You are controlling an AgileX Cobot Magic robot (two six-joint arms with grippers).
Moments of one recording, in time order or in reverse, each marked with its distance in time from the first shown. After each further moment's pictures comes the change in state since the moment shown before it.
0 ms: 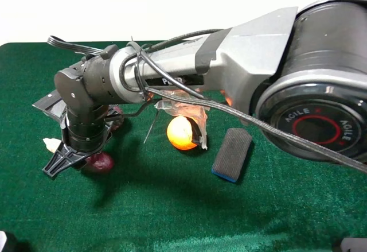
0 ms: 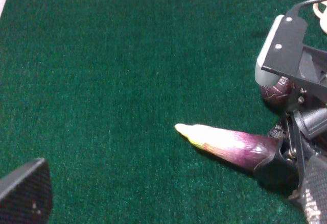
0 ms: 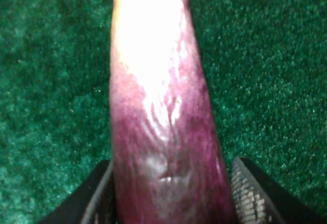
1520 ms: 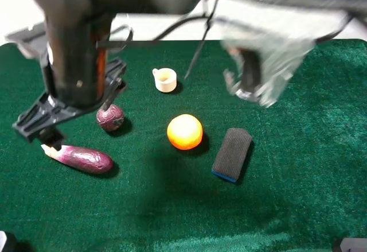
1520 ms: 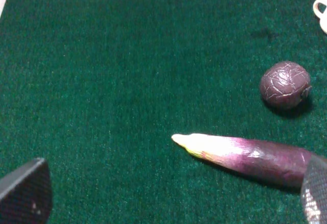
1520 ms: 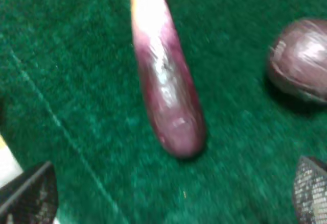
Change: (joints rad) left arm 0.000 0.000 0.000 0.000 0.000 0.000; right arm -0.025 -0.307 -0.002 -0.067 0.323 0.116
